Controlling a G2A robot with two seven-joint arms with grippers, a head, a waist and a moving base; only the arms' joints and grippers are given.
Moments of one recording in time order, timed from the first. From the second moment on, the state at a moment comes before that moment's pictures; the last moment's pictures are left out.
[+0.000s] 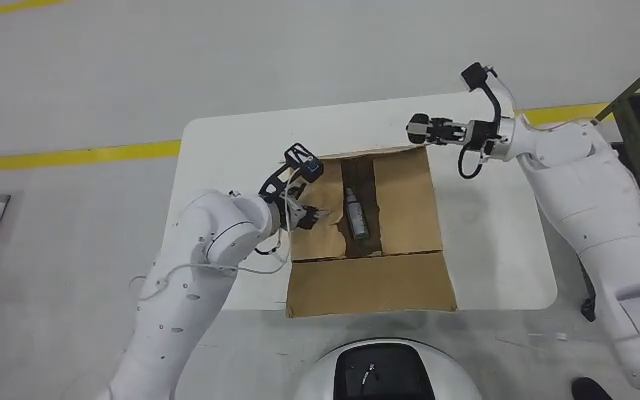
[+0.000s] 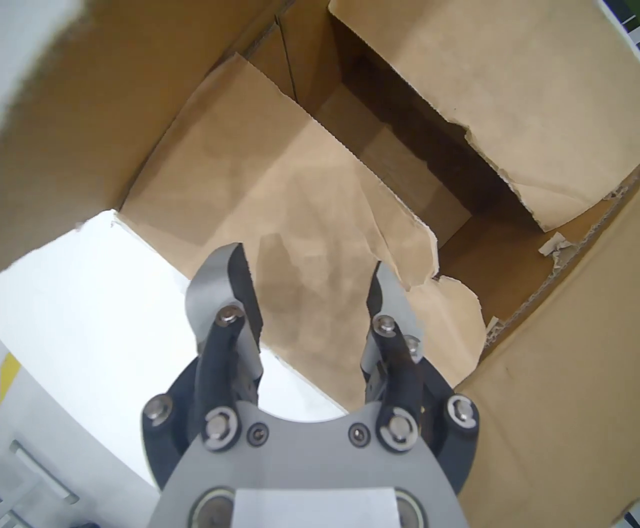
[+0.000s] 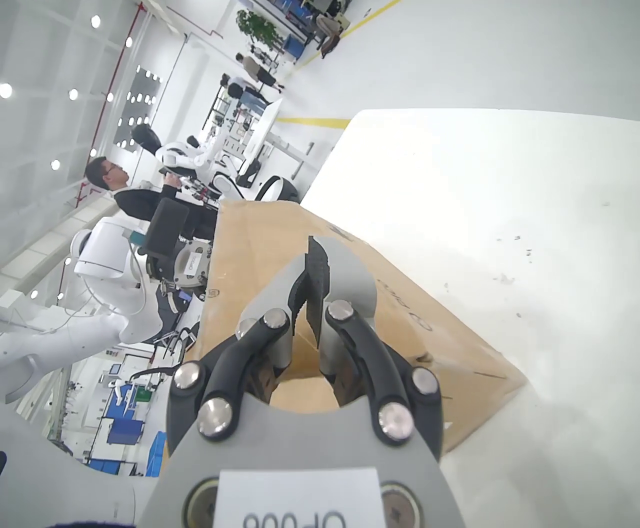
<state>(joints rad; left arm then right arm) 0.65 -1.09 -1.03 -1.74 0.83 -0.29 -1.22 -0.40 -1.21 1.18 -0.77 0.12 -0.68 1.06</state>
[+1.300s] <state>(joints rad) 0.93 -0.99 -1.47 -1.99 0.76 -0.60 -1.23 -0.52 -1.21 1.03 -0.98 0.02 -0.55 1.01</state>
